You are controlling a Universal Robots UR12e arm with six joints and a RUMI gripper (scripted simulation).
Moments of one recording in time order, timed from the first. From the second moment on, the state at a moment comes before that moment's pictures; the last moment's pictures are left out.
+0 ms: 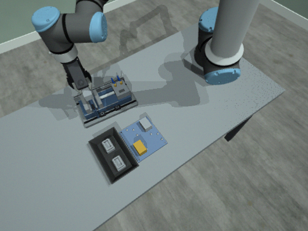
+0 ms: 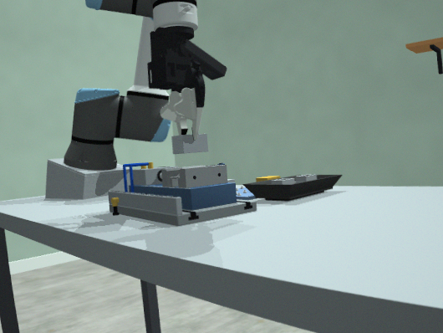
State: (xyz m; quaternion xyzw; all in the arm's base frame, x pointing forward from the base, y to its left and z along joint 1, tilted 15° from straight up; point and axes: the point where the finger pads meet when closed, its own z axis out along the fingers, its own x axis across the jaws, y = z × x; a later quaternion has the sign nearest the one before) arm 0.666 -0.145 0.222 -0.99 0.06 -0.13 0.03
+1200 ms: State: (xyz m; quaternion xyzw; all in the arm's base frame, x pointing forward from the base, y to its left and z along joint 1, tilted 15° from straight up) arm 0.668 -0.145 0.216 -0.99 0.06 -0.13 0.03
